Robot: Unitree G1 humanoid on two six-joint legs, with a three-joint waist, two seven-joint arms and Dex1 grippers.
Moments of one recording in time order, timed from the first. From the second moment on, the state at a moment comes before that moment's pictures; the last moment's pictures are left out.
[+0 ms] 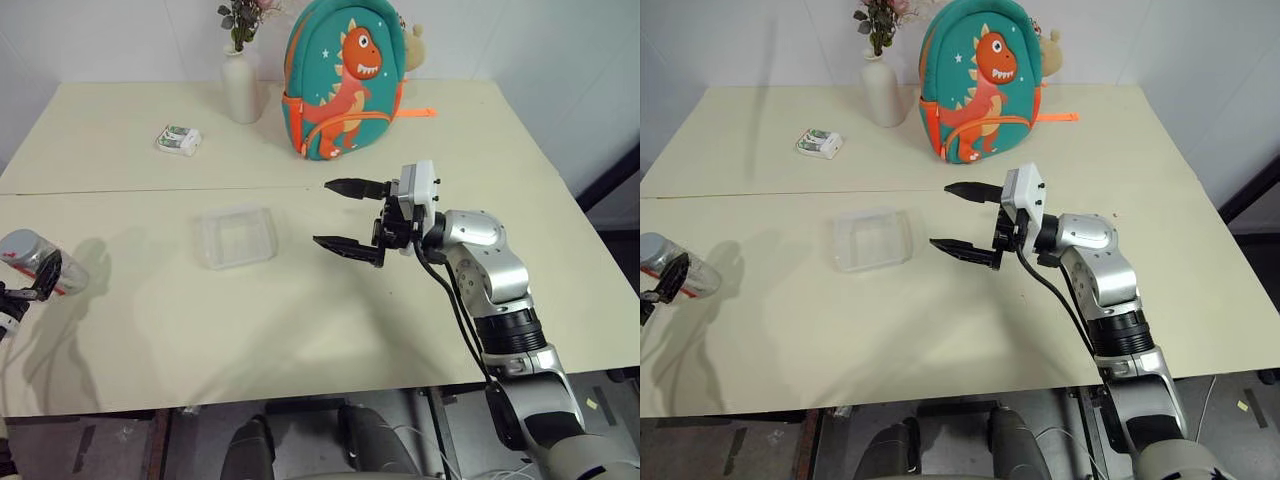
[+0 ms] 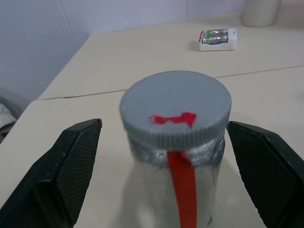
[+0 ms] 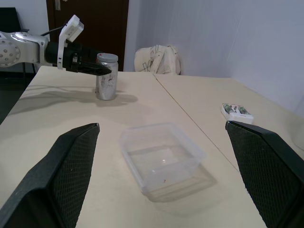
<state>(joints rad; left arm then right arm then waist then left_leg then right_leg) -0.08 0.75 0.72 0.35 -0.41 0.02 -0.53 -0.73 -0.35 0.08 0.10 0.41 0.14 1.12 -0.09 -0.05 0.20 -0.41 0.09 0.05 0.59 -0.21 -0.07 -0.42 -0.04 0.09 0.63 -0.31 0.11</state>
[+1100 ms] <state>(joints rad) -0.19 0.77 0.44 -0.18 -0.66 0.38 -0.69 -0.68 -0.42 0.06 0.02 0.43 0.23 1.09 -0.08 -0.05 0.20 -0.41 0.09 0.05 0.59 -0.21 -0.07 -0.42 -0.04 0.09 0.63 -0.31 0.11</state>
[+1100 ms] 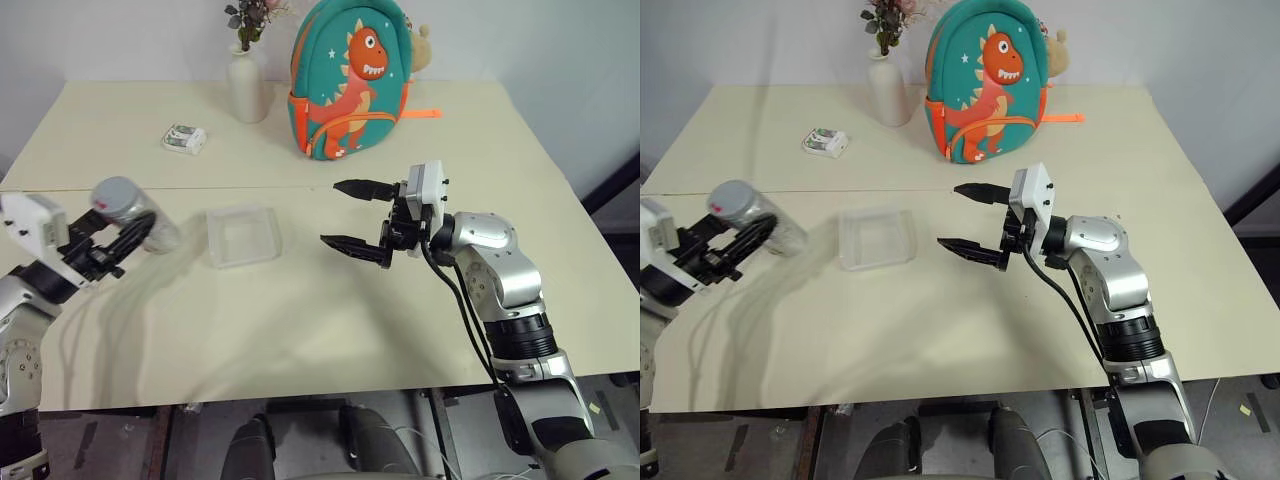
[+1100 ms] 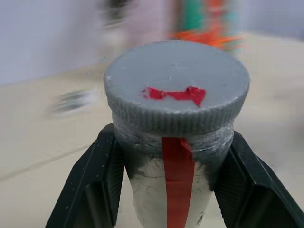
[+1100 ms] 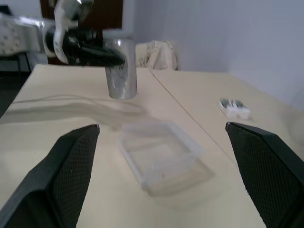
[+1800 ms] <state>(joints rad) -0.58 0.59 -0.05 -0.03 -0.52 0.51 -0.89 -0.75 -0.34 0.12 -0.20 0.56 0.71 0.83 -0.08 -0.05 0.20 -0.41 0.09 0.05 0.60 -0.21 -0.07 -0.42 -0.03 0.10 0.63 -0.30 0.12</state>
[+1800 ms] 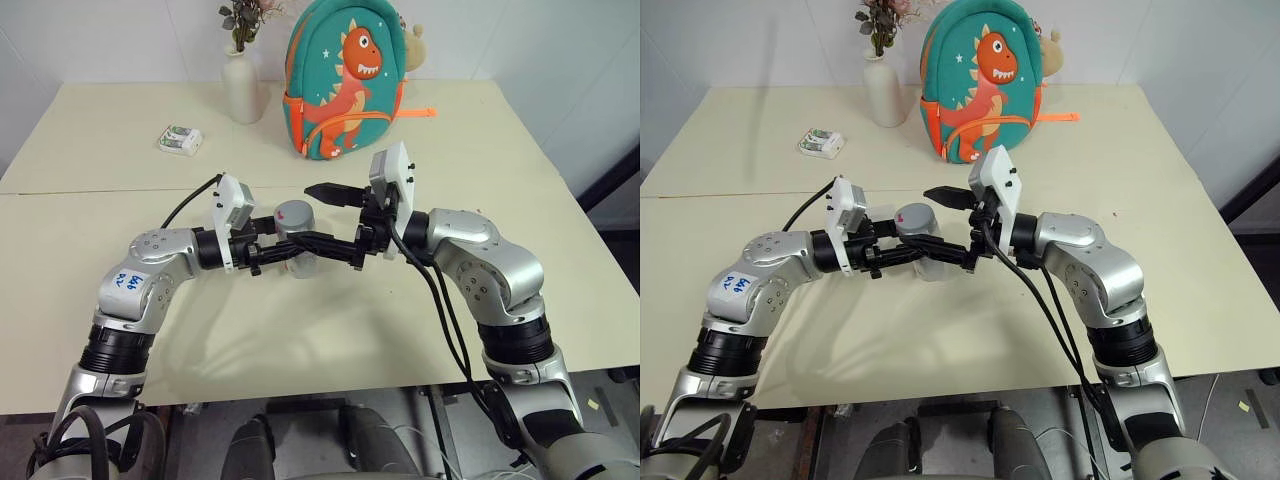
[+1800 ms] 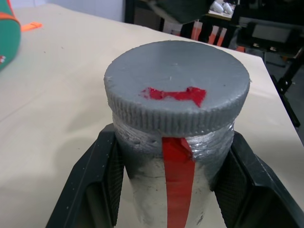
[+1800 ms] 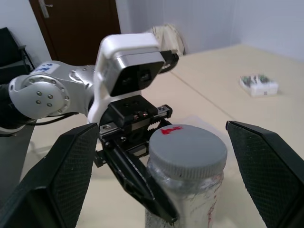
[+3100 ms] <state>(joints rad) -0.57 0.57 -0.05 -0.07 -0.43 0.45 -0.95 -0.81 -0.32 0.17 -0.09 0.53 0.74 0.84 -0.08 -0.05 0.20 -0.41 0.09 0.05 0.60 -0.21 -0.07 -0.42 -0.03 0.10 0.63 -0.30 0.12</state>
